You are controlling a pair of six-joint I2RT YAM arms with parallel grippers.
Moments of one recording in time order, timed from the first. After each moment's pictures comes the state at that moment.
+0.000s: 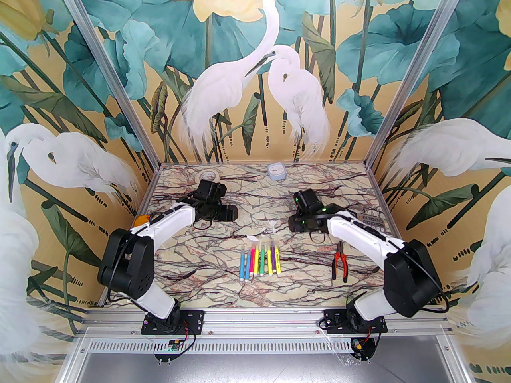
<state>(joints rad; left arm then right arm) -0.32 1.60 1.06 -0.42 0.22 -0.28 0.53 1.48 1.00 -0.64 0.01 0.30</state>
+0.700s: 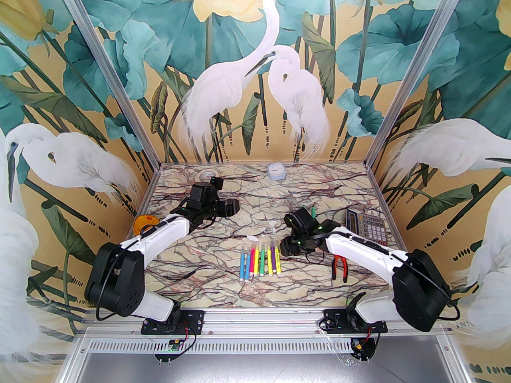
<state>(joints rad) -0.32 1.47 0.93 -0.13 0.21 -0.34 0.67 1.42 0.86 -0.63 -0.17 0.44</state>
